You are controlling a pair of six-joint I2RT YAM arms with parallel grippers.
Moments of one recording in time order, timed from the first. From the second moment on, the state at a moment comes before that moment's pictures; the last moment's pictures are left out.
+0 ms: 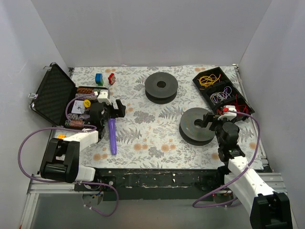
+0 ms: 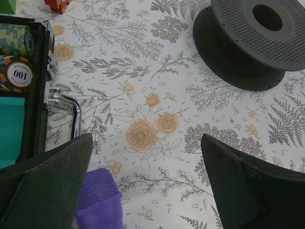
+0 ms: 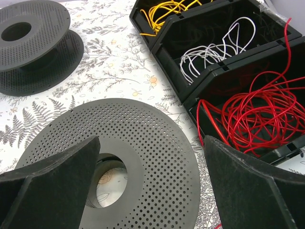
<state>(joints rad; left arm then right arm) -0.17 1.36 0.46 0.63 0.11 -0.21 0.20 0.72 0.18 0.40 0.17 0.13</state>
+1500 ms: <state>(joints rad) -0.17 1.64 1.12 -0.26 0.43 0.04 -0.16 1.60 1.00 -0.06 0.29 -0.09</state>
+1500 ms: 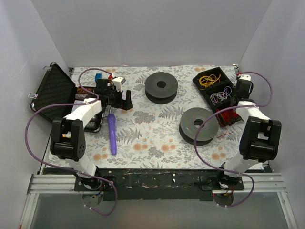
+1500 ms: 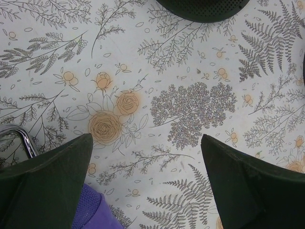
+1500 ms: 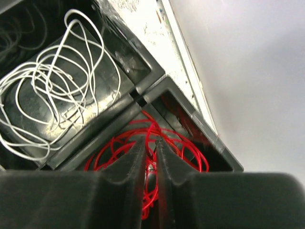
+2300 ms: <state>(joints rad) -0.19 1.65 1.27 -0.36 0.48 0.13 -0.05 1.05 1.24 0.17 0.21 -0.22</state>
